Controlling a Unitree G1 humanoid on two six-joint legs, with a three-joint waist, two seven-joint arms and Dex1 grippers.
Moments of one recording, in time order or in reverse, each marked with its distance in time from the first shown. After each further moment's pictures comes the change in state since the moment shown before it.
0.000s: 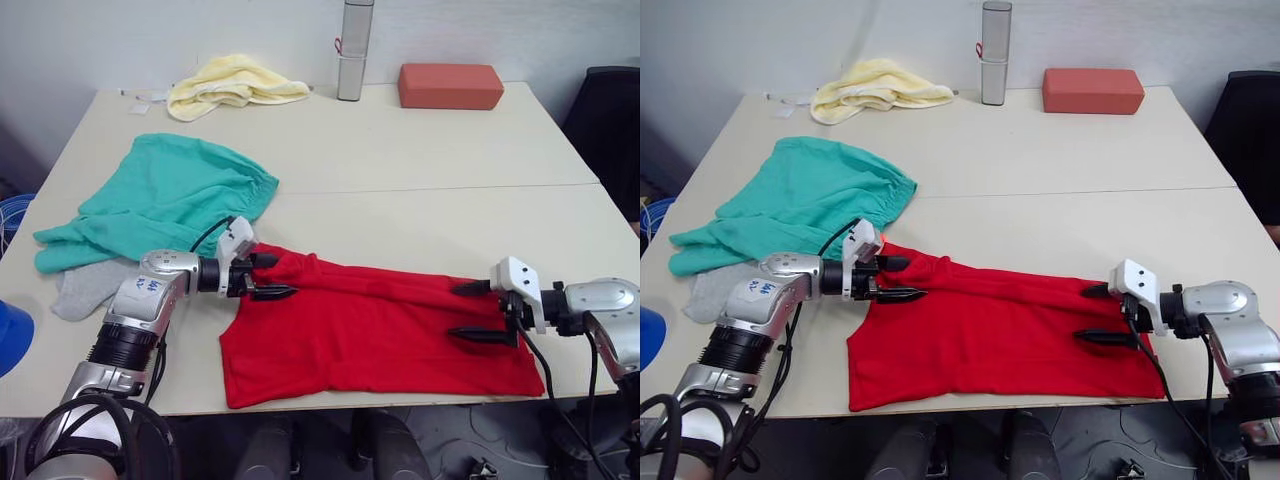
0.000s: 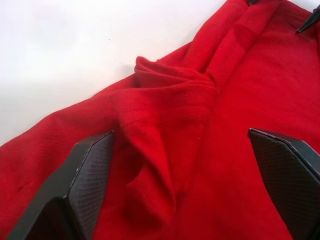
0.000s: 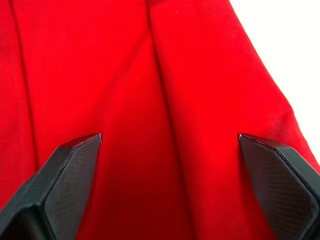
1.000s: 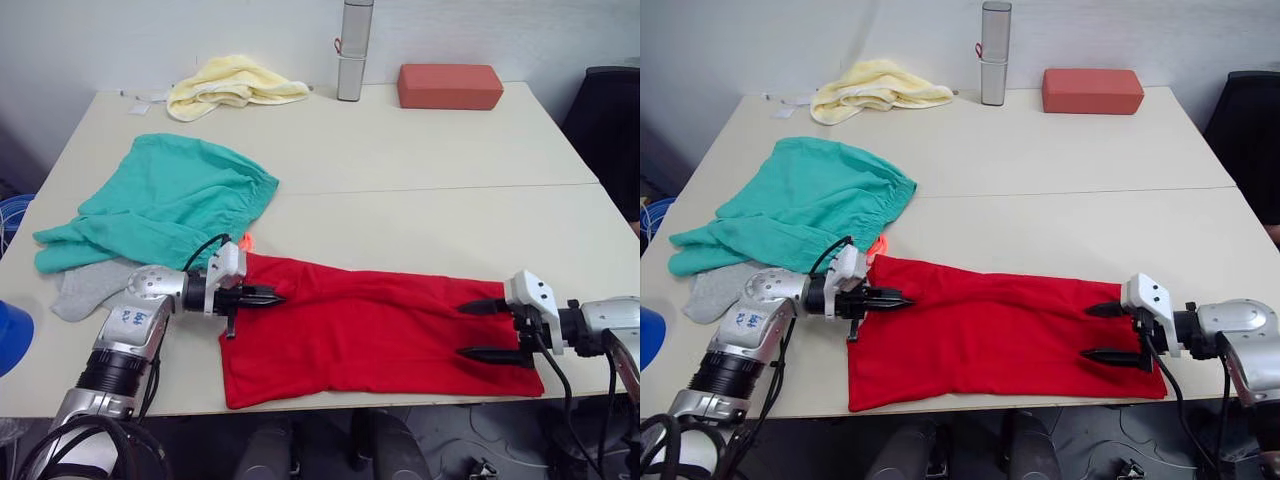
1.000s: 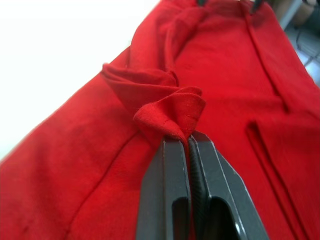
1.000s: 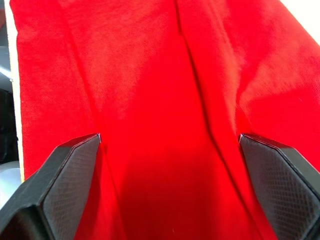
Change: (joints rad) left arm 0.166 0.034 0.050 0.022 0.039 -0.555 -0.243; right arm 0.182 -0.030 -0.124 -0.156 0.068 0.119 0.045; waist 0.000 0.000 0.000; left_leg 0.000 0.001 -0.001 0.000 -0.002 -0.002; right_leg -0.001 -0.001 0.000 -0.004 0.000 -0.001
